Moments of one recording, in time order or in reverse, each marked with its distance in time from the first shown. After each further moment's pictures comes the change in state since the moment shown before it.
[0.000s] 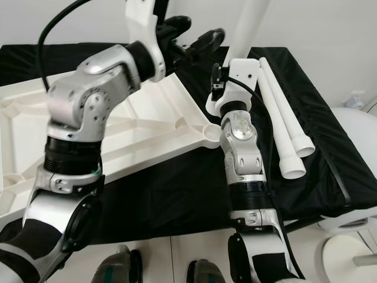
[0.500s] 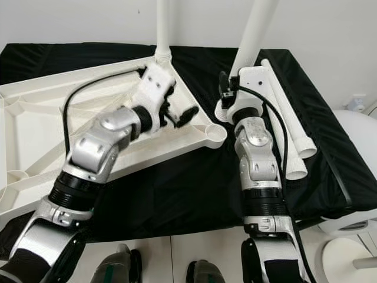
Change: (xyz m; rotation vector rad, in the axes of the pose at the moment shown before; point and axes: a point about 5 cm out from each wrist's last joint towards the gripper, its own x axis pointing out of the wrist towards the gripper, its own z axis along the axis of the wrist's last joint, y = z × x) left arm -0.003 -0.017 -0.100 0.177 0.336 0.025; right arm -0.007 -0.018 -0.003 -0.051 0.003 0.009
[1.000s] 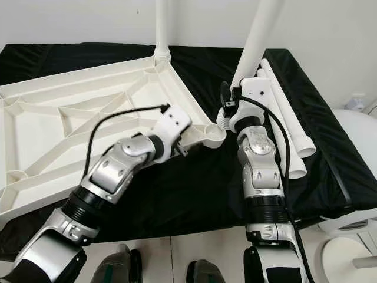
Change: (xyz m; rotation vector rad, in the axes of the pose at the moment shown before) left arm 0.017 -0.034 -0.033 0.053 0.131 -0.093; right arm -0.009 -0.002 -0.012 0.000 0.035 0.020
